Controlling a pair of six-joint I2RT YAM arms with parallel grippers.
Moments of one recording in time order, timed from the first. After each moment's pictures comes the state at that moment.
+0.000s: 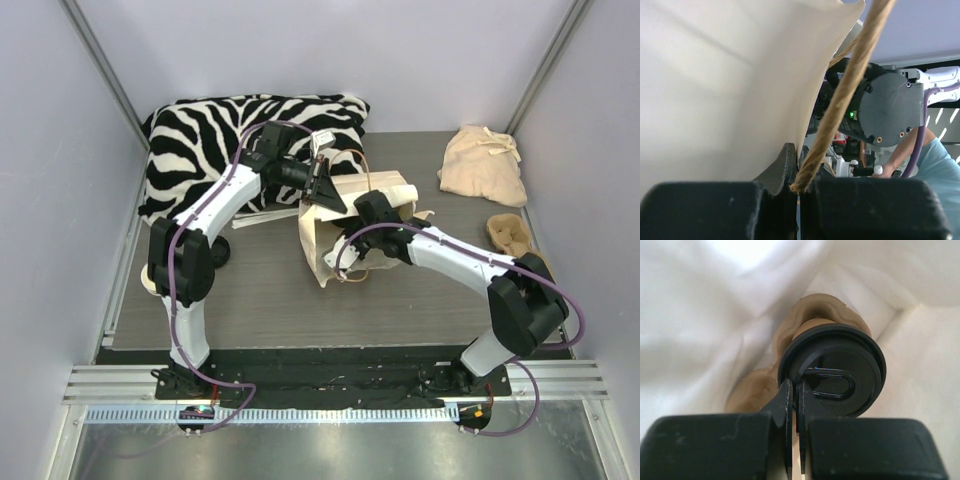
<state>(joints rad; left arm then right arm) -0.44 1.96 1.77 -0.59 1.23 -0.45 0.65 1.56 1.04 -0.27 -0.05 -1.81</state>
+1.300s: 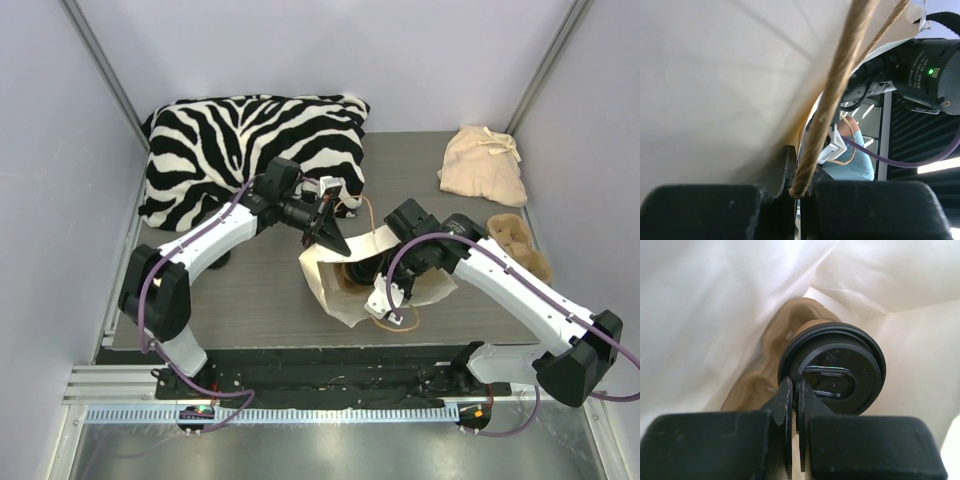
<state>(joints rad) -0.57 1.67 1.32 -0.35 1.29 -0.97 0.70 1.24 1.23 -1.20 -0.39 -1.91</state>
